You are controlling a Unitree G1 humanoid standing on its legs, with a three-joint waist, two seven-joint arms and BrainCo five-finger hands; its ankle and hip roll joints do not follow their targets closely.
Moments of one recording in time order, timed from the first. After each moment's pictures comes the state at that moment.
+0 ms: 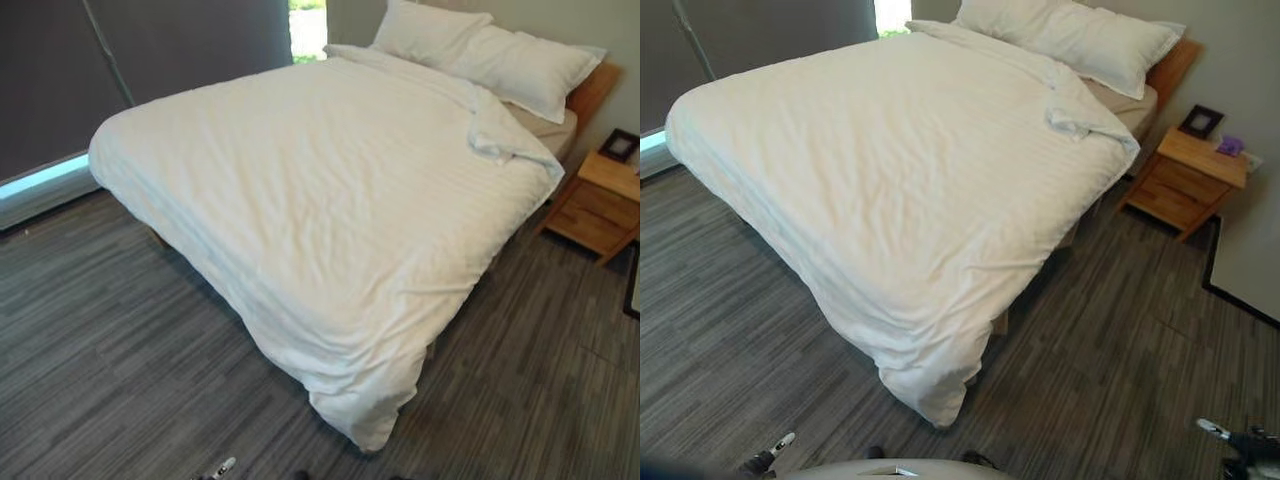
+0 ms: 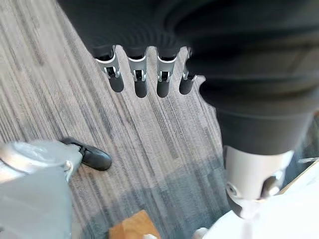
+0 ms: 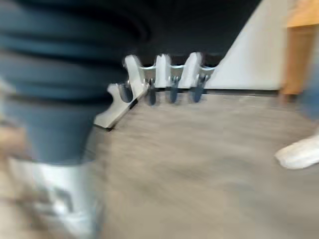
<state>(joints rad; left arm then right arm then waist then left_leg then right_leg) 0.19 0.23 0.16 1.21 -0.49 -0.09 0.02 0.20 -0.62 -0.33 0.22 0.21 -0.07 -0.10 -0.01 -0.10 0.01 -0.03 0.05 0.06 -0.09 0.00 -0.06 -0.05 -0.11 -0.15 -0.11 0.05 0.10</state>
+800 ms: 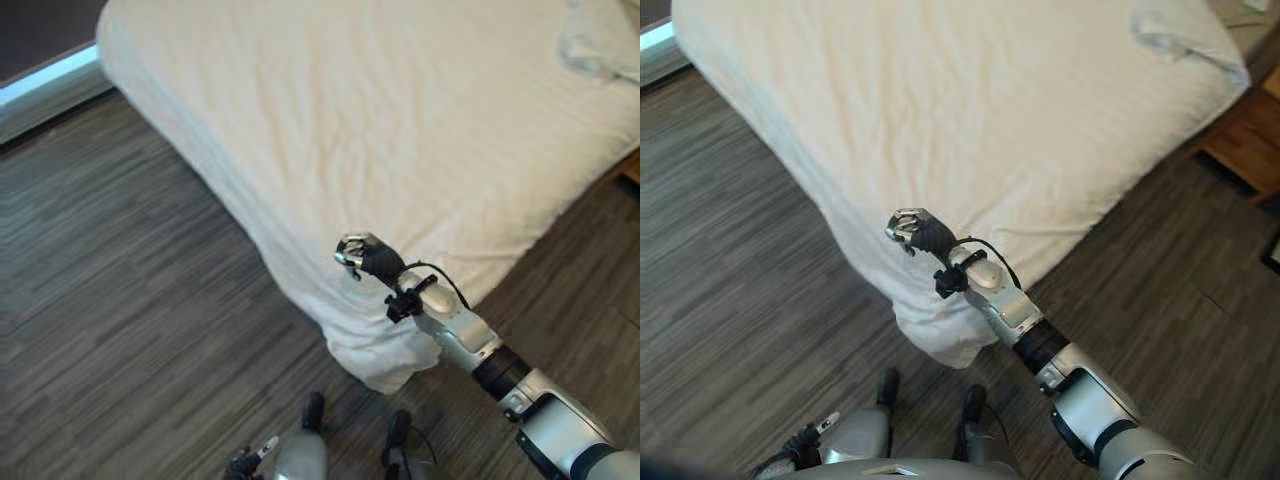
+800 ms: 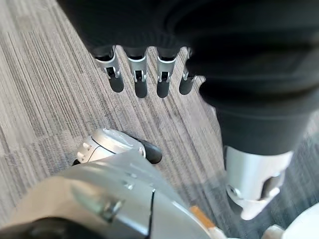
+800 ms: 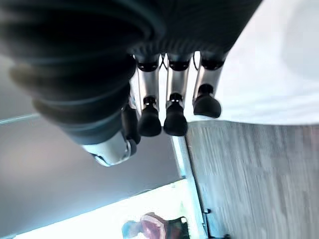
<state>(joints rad) 0.01 0.21 -0.02 1.22 -0.42 -0.11 0.04 -0.65 -0.20 0.62 0.53 0.60 -0.10 0.11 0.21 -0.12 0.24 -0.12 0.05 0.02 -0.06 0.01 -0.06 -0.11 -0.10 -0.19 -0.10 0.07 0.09</state>
